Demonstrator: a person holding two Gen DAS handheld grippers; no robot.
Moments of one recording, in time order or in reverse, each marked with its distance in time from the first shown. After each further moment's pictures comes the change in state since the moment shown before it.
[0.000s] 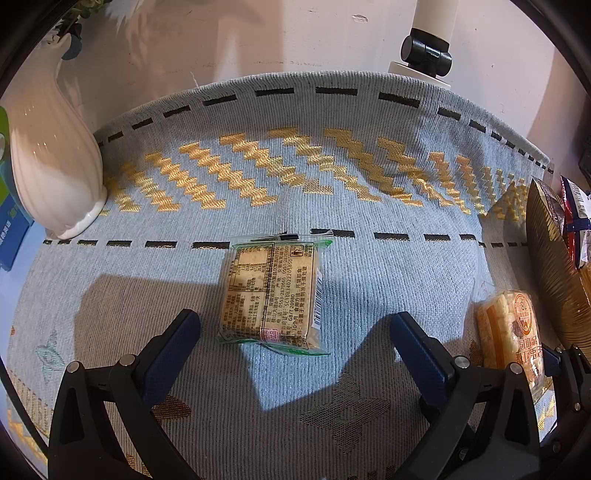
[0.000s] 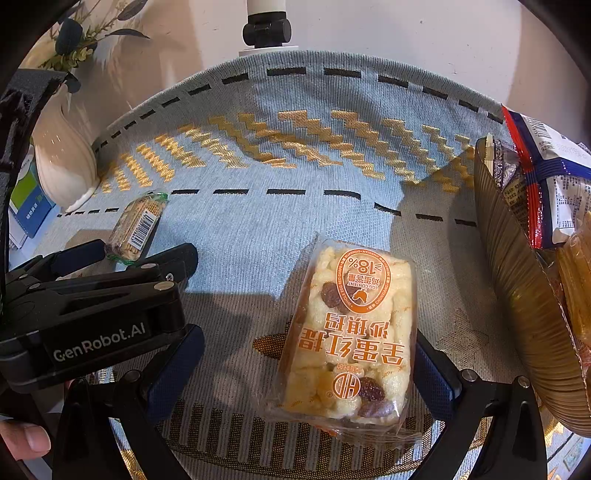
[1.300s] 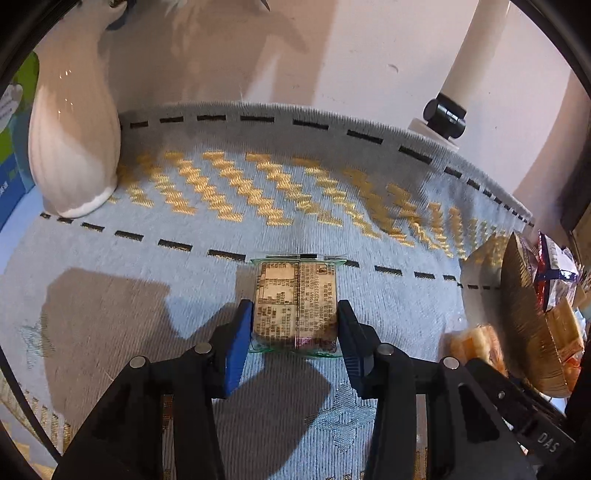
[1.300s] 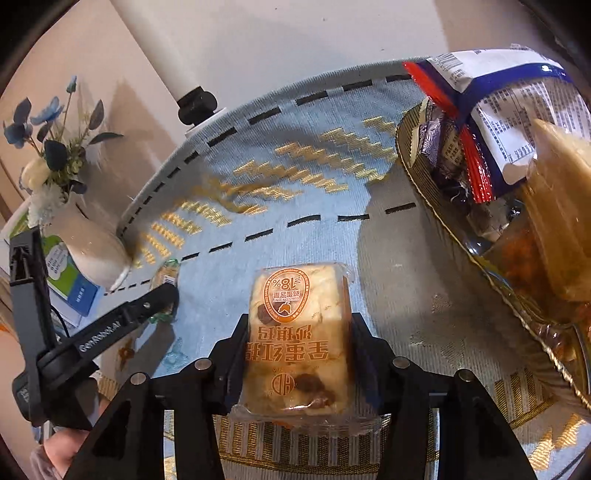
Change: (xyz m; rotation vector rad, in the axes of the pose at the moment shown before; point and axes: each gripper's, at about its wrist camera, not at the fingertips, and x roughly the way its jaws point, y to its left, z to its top) left arm -0.022 0.042 -0.007 -0.155 -0.100 -0.123; right arm -0.017 -0.065 -0.009 0.292 -0.111 0.266
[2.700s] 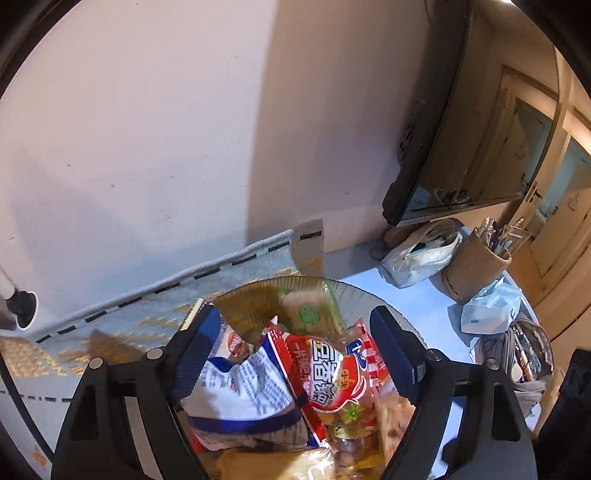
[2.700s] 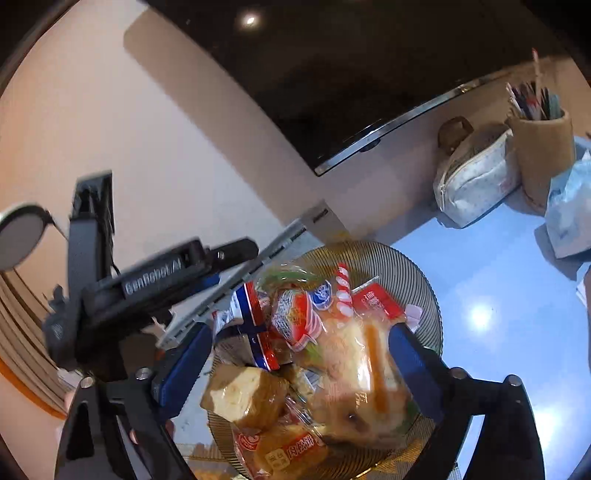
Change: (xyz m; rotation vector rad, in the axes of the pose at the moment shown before) left arm -0.015 -0.348 0.057 0.403 0.062 -0.218; right arm -0.217 -0.214 0.064 0.258 -0.282 0.081
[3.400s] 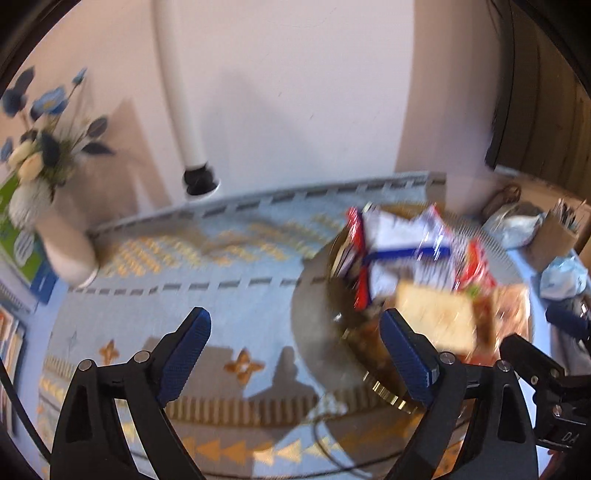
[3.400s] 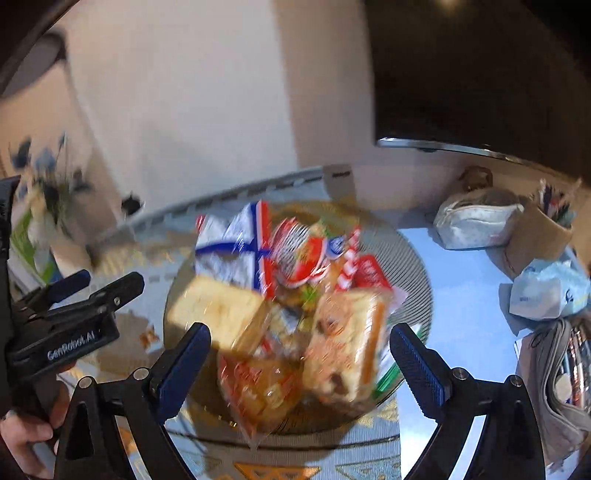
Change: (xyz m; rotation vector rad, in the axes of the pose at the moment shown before) left arm -0.085 0.056 -0.115 -0.142 -0.006 0.404; right arm 0.016 0.076 -0.040 -0.457 0.239 -0.292
